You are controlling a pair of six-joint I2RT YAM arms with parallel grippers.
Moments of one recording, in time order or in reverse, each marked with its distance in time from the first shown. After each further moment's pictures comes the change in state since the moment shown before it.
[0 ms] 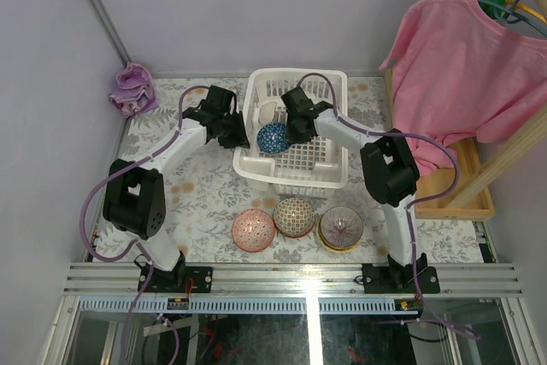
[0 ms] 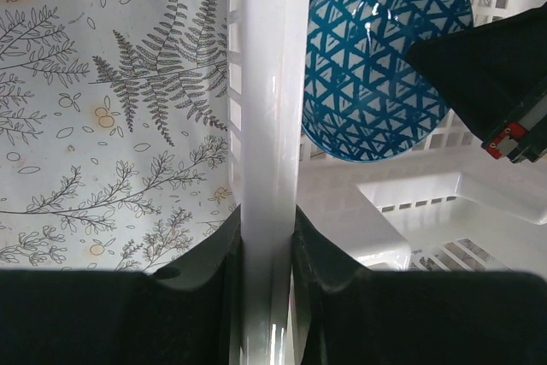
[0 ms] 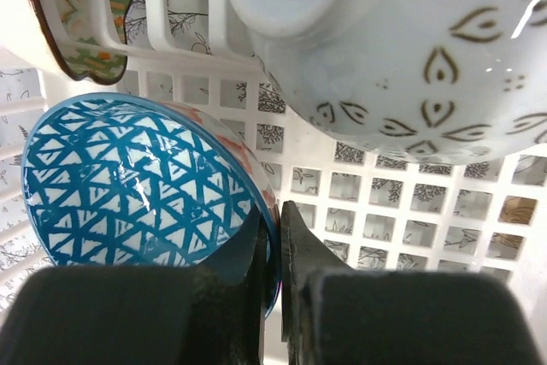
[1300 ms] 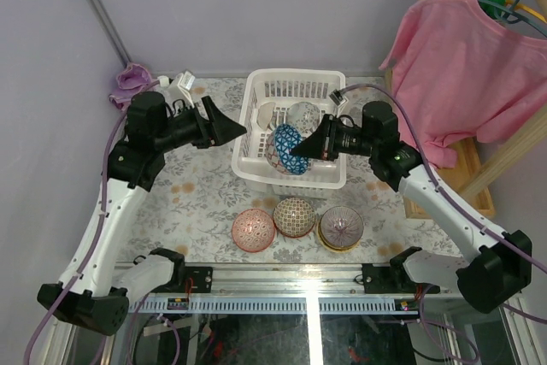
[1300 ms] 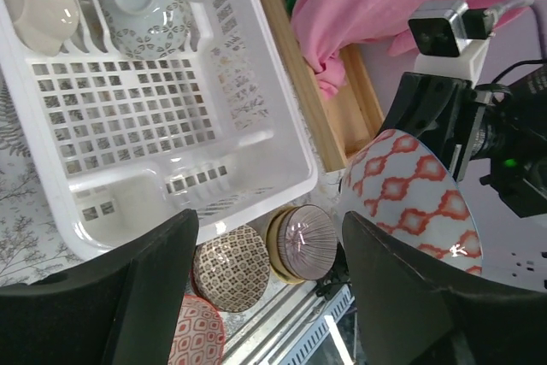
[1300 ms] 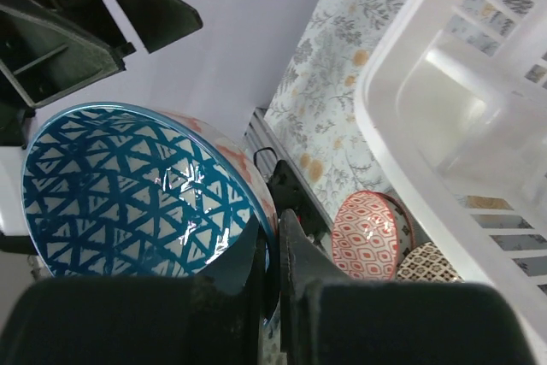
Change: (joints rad) left arm 0.075 -0.647 -0.082 0.044 0.382 -0.140; right arm -0.095 -0.945 -0.703 0.471 -0.827 0.186
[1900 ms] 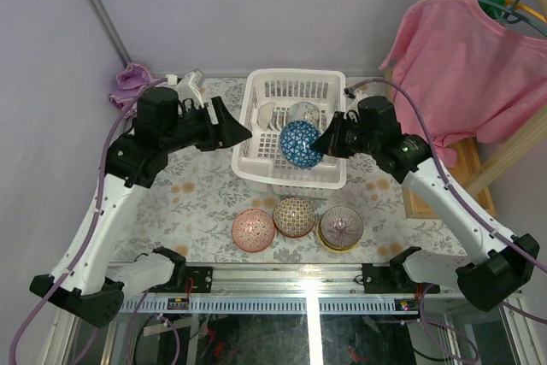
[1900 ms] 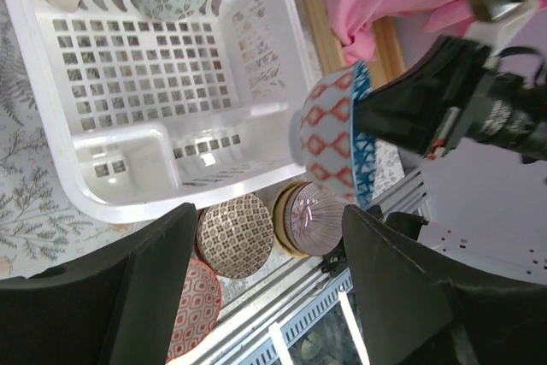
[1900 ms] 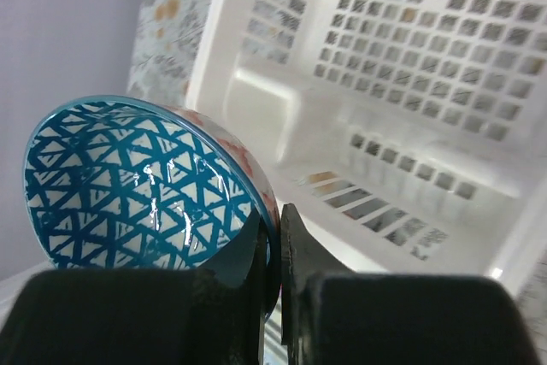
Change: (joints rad) left arm -0.110 0.026 0.159 -0.212 -0.151 0.002; right arm 0.023 0.000 0.151 -0.410 0.391 -0.182
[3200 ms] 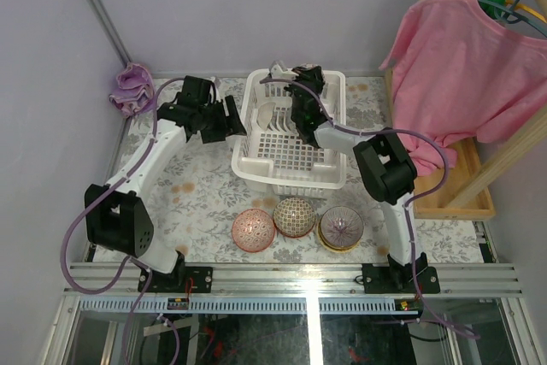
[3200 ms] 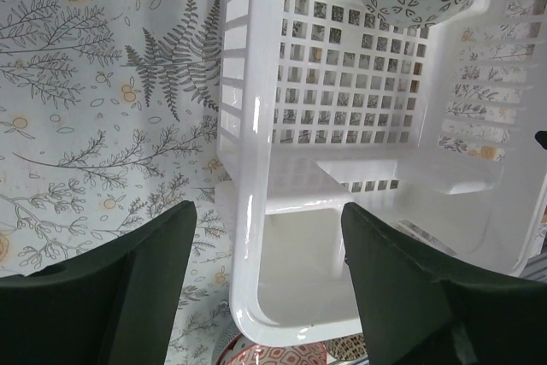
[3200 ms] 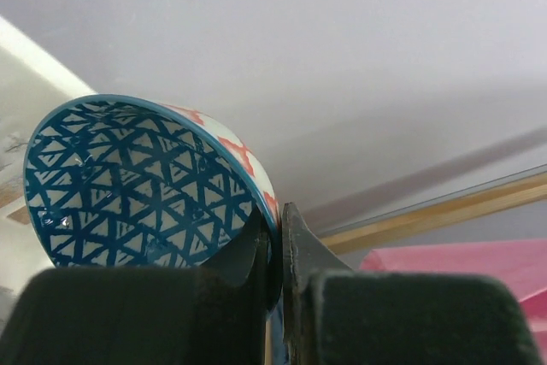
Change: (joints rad) left arm 0.104 0.456 -0.024 0.041 -0.183 0.101; right arm 0.064 0.965 0.380 1.196 1.003 -1.737
